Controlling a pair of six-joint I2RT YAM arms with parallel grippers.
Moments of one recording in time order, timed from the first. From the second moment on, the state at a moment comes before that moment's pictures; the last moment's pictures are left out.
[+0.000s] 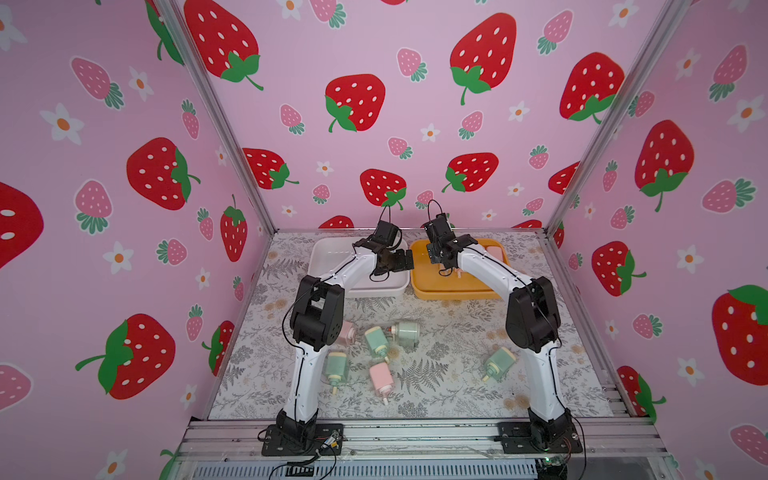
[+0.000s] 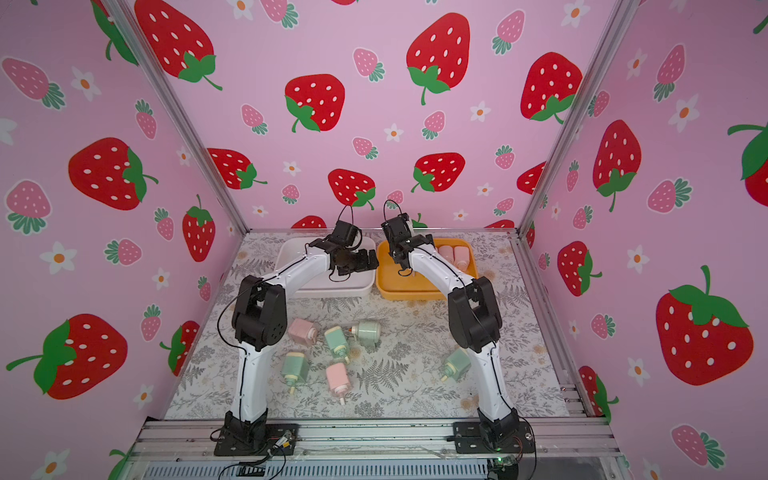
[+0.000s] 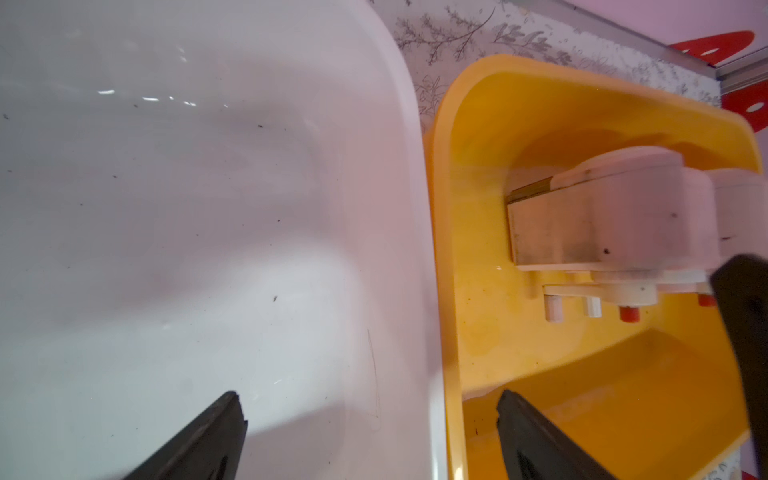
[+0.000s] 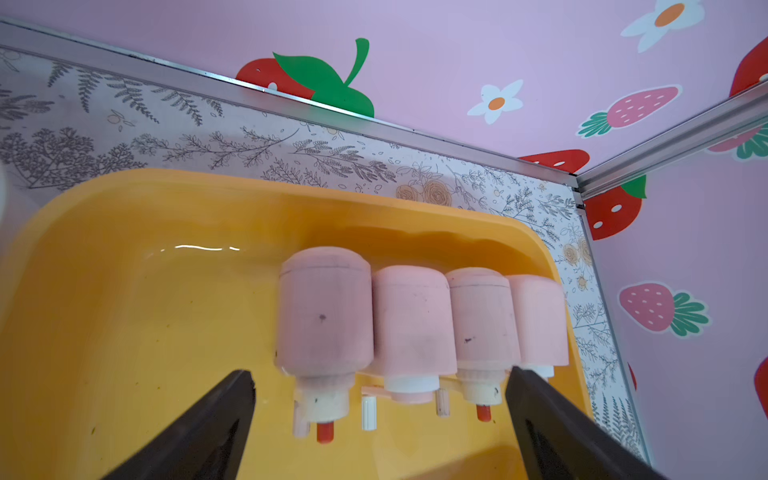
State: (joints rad) left arm -0.41 2.19 1.85 -0.60 0.17 -0.46; right arm 0.51 2.16 1.90 -0.63 0.65 0.18
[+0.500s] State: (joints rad) left arm -0.41 1.83 1.39 -0.52 0.14 -0.48; right arm 0.66 1.61 1.21 -0.30 0.31 0.40
